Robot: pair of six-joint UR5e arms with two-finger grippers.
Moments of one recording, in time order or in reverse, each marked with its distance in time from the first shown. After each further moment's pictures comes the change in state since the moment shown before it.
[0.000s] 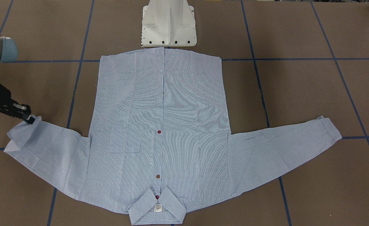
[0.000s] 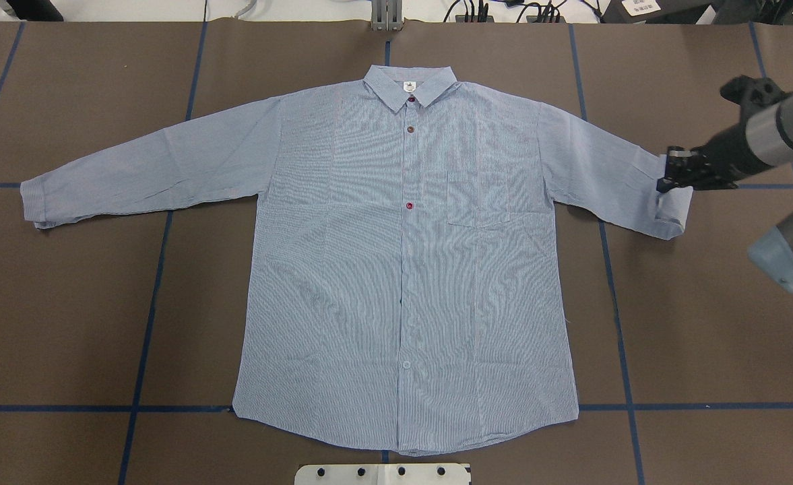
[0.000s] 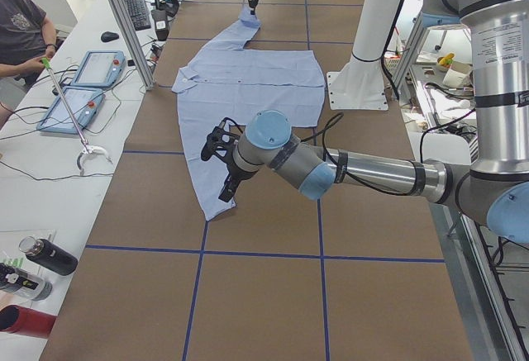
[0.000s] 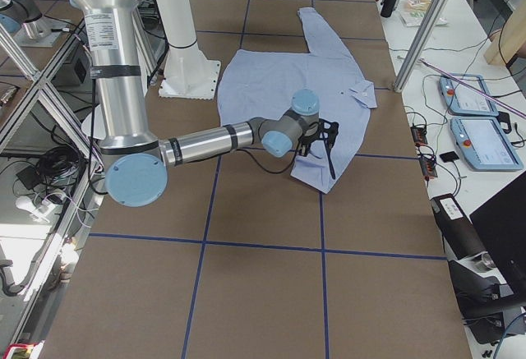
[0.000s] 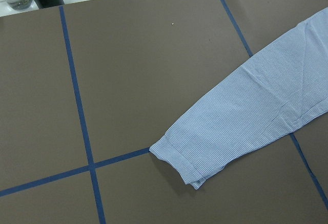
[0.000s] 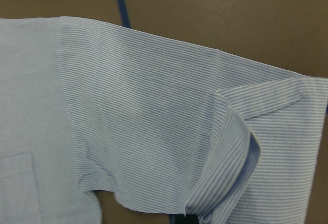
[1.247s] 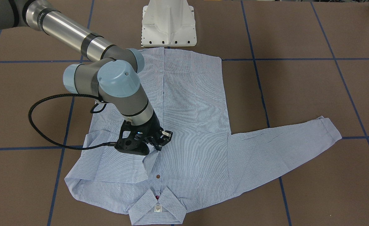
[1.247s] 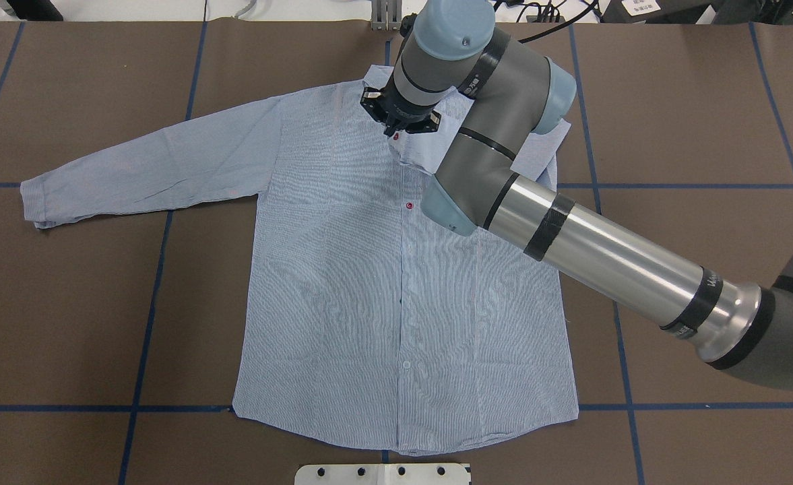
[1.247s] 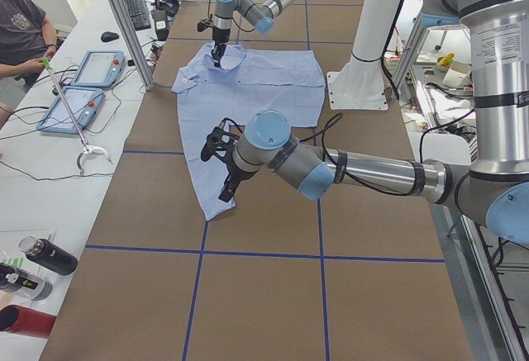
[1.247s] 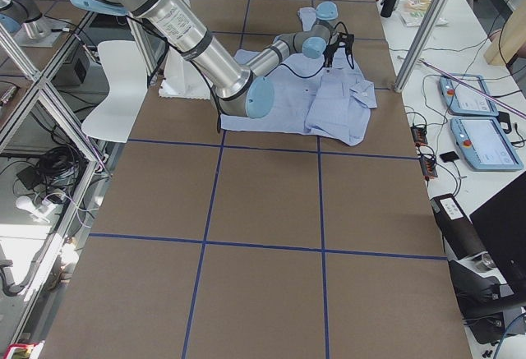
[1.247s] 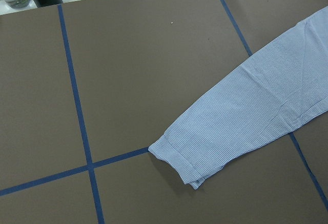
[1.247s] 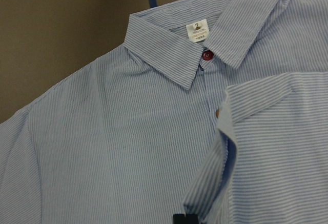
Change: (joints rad) left arm 0.003 -0.001 0.000 0.000 0.002 -0.002; right arm -0.296 0.765 -0.494 -0.070 -0.296 0.247
